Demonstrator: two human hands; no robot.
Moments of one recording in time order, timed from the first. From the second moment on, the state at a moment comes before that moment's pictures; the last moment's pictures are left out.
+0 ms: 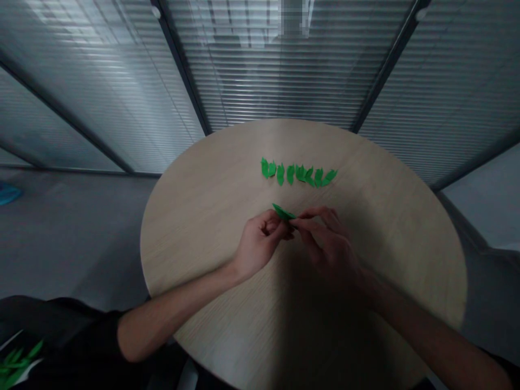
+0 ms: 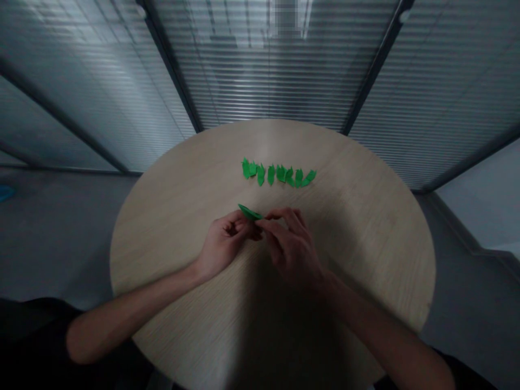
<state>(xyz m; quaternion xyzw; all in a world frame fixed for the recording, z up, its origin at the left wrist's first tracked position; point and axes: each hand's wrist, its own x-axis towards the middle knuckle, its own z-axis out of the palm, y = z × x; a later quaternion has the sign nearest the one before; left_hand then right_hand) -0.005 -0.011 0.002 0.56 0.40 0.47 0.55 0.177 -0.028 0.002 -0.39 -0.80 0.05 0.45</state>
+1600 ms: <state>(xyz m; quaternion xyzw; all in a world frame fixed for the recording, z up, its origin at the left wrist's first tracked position) -0.009 -0.014 0.005 0.61 0.39 0.45 0.53 0.174 -0.026 0.008 -0.43 -0.70 0.27 0.50</state>
